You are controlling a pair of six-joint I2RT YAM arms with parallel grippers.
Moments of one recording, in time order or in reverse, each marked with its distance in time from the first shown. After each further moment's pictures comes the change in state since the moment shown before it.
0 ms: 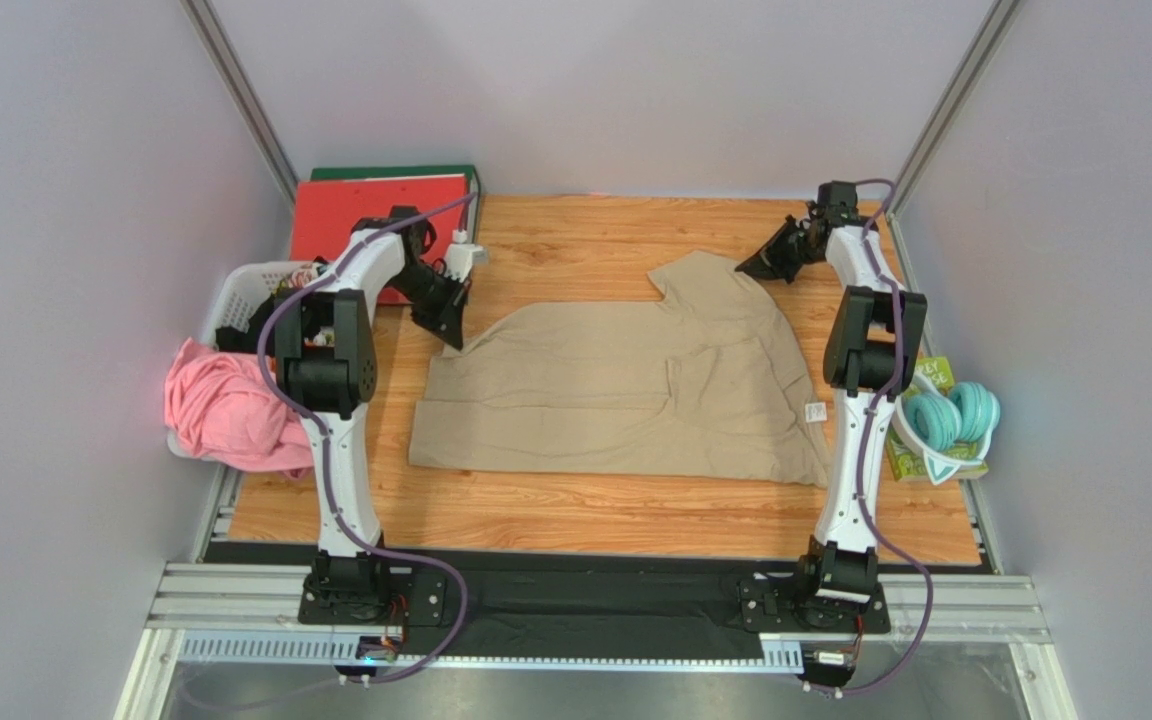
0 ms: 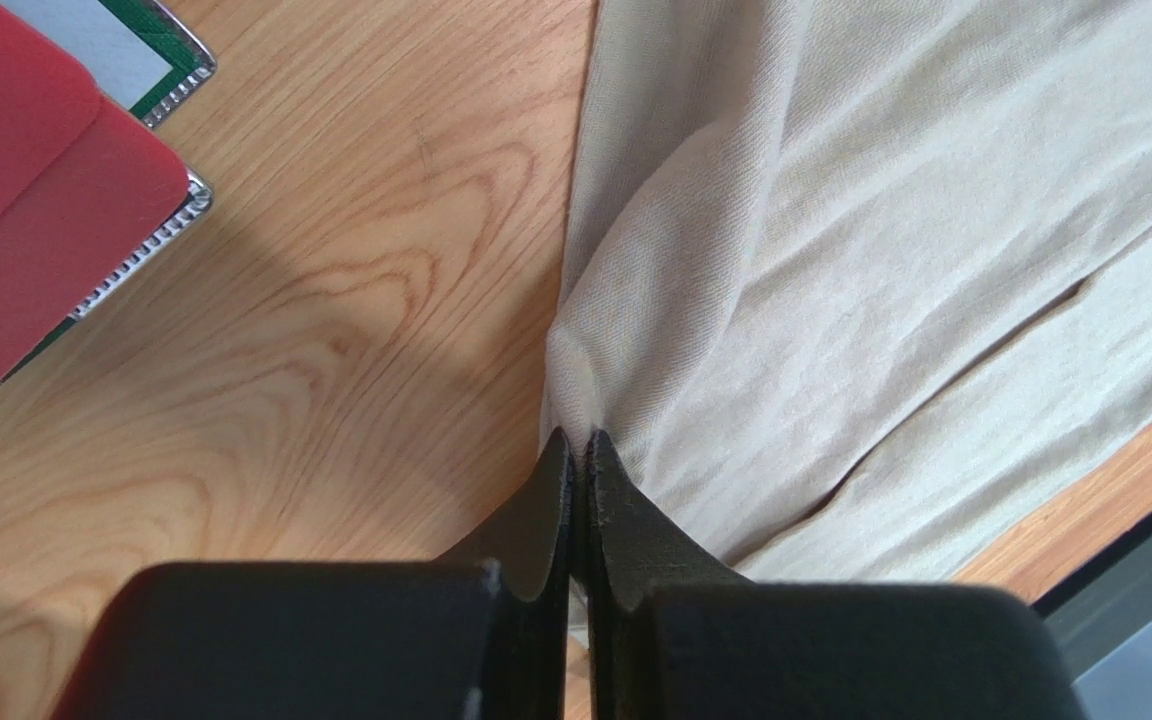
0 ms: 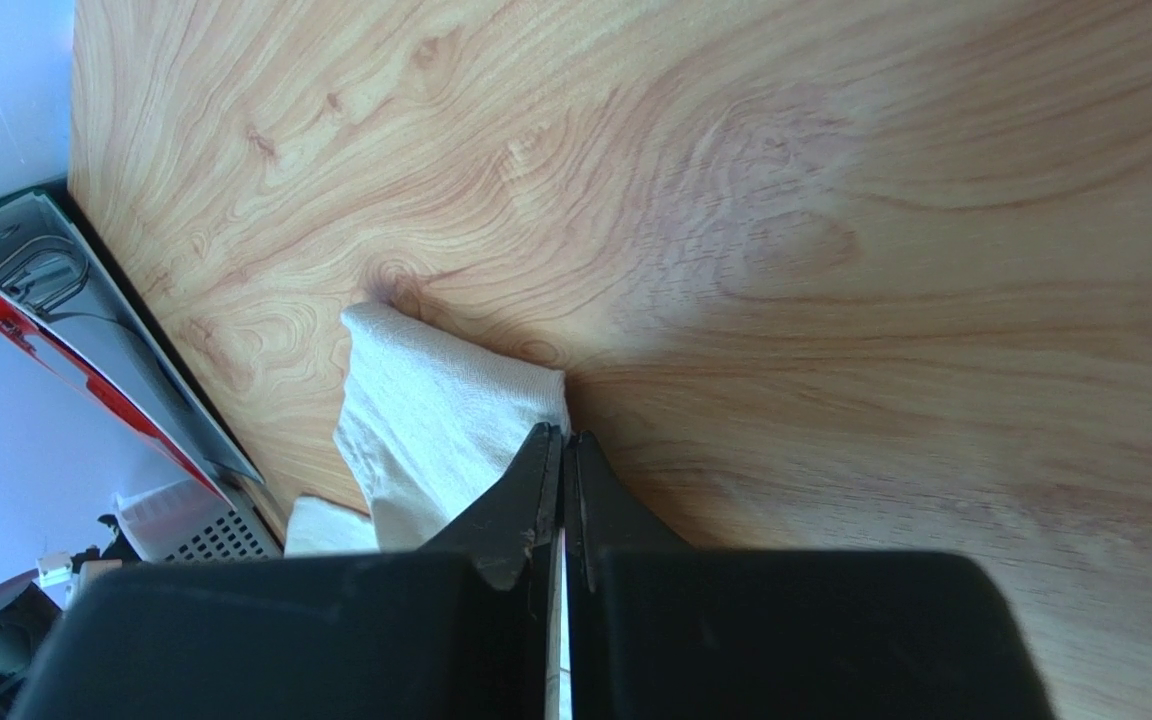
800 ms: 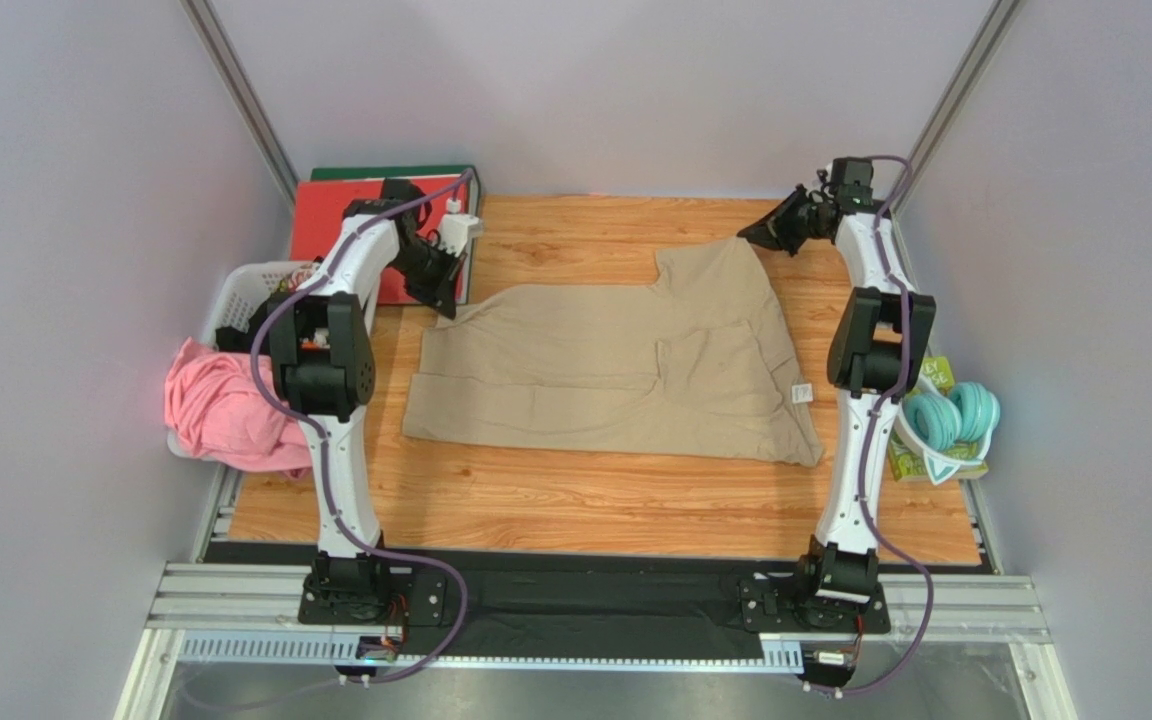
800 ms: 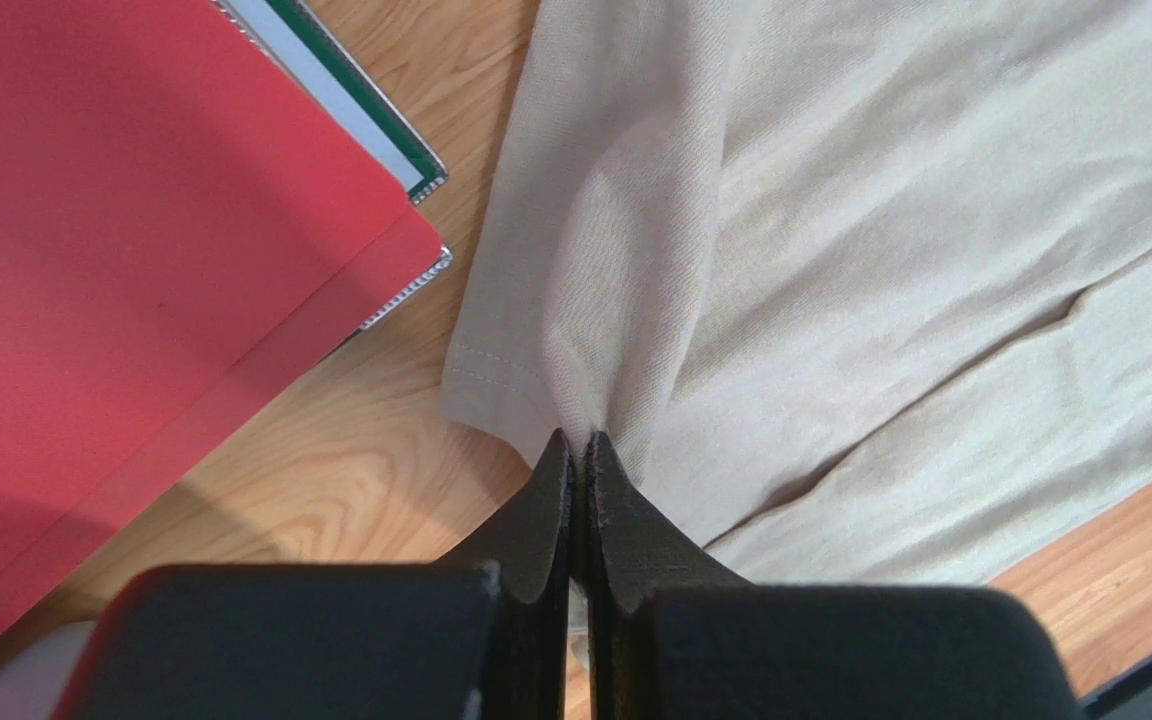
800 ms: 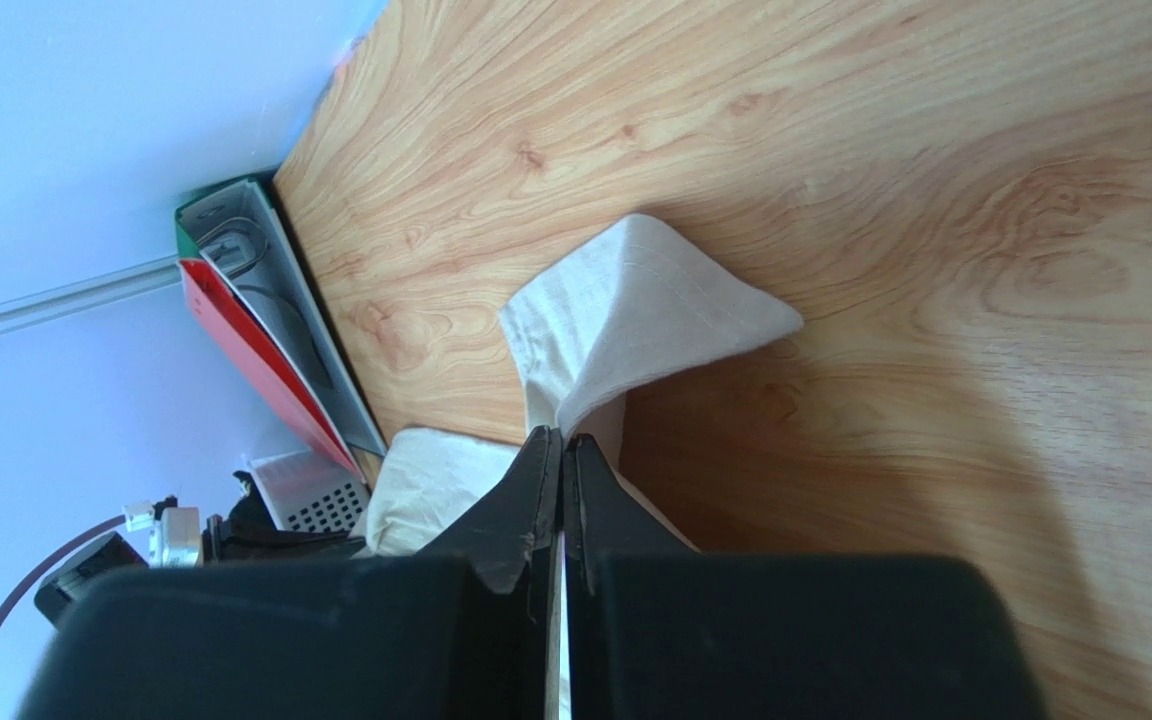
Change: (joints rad) left arm 0.000 -0.023 0.104 0.032 -0.072 -0.005; right arm -0.006 -0.034 0.072 0.057 -0.100 0.090
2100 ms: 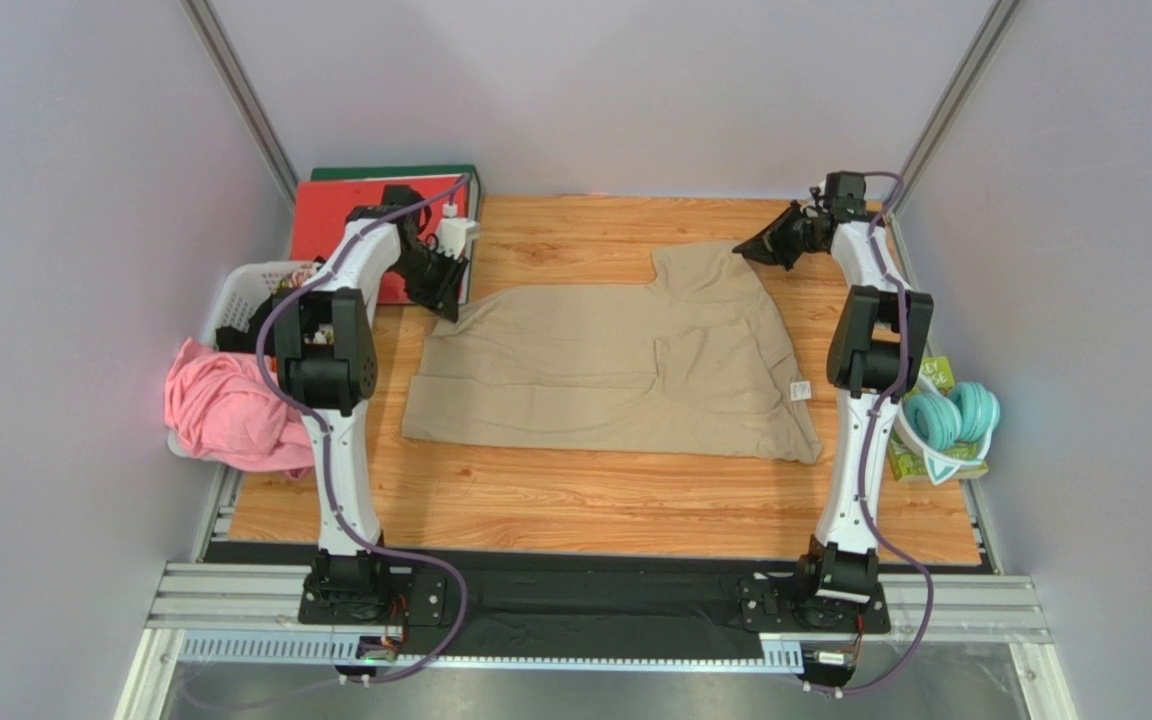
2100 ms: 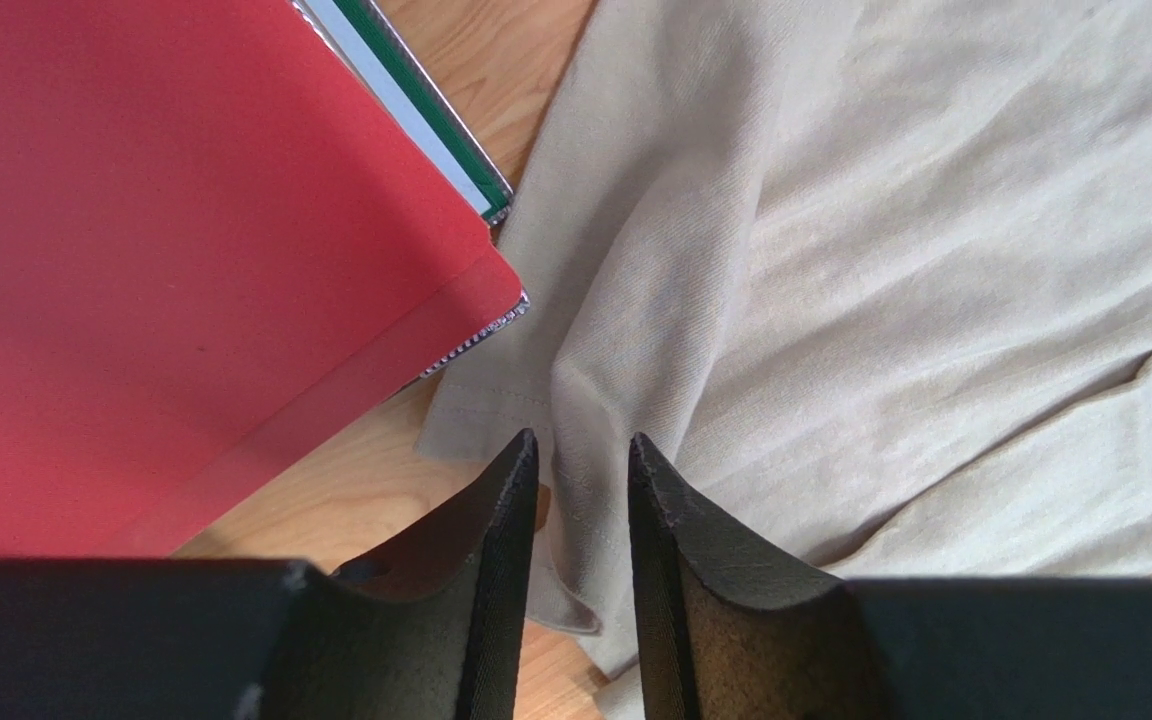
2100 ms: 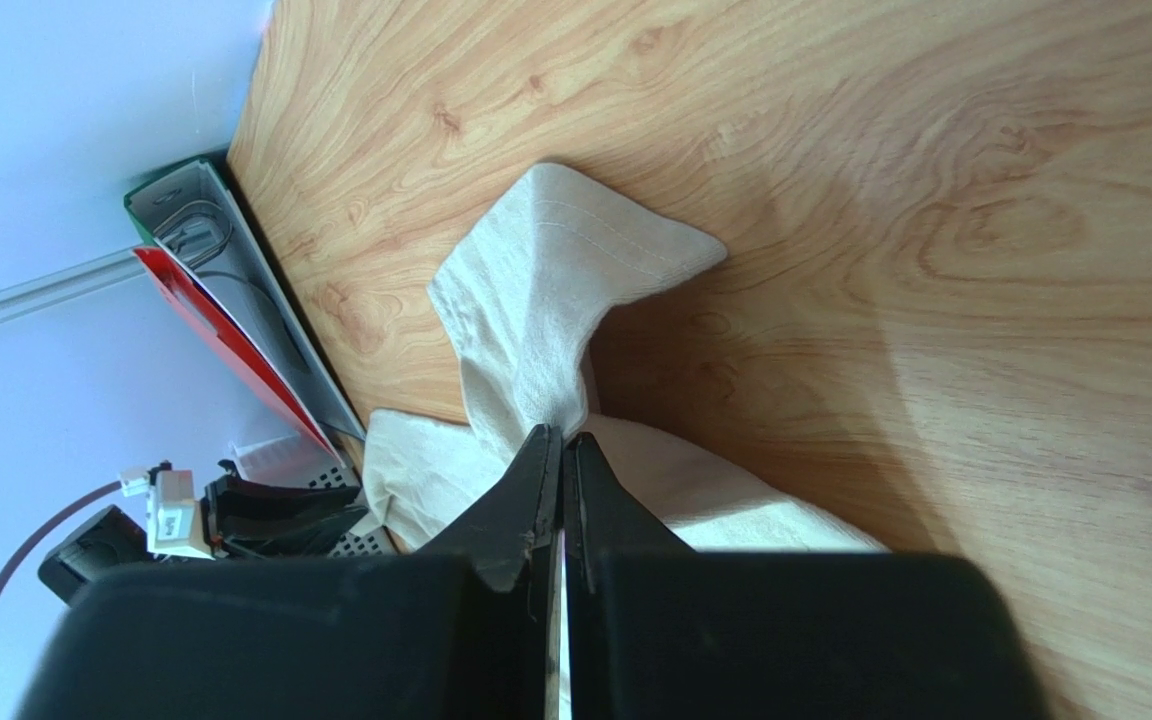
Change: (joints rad) left arm 0.013 0.050 -0.008 0.064 -0.024 -0.039; right arm 0.000 -0.005 -0.080 0.017 -0.015 -0.002
